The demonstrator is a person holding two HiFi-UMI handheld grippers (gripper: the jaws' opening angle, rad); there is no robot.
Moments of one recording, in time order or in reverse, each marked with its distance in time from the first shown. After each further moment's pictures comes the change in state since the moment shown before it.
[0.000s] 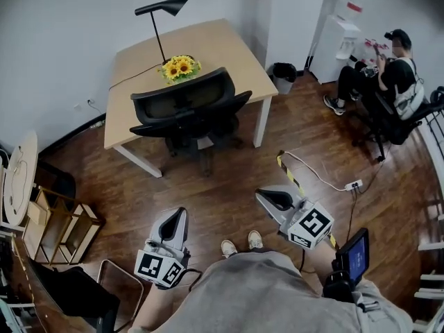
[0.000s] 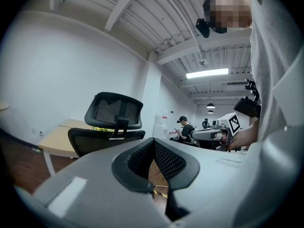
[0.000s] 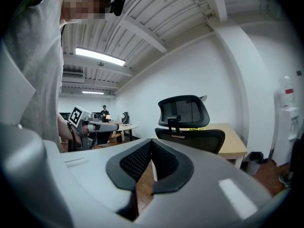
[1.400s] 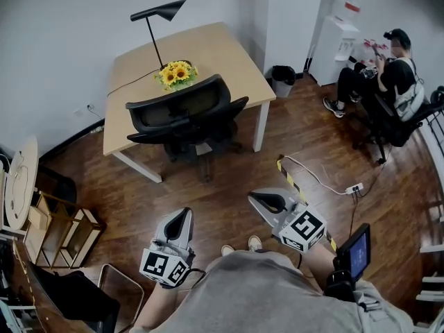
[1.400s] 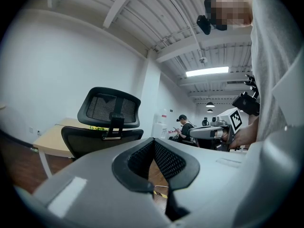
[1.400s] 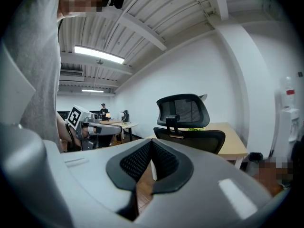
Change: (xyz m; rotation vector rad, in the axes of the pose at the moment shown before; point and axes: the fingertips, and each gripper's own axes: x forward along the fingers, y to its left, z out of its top) left arm 0.034 -0.011 -0.009 0.003 0.021 -0.017; right arm 0.010 -0.010 0.001 -0.007 0.025 -0.003
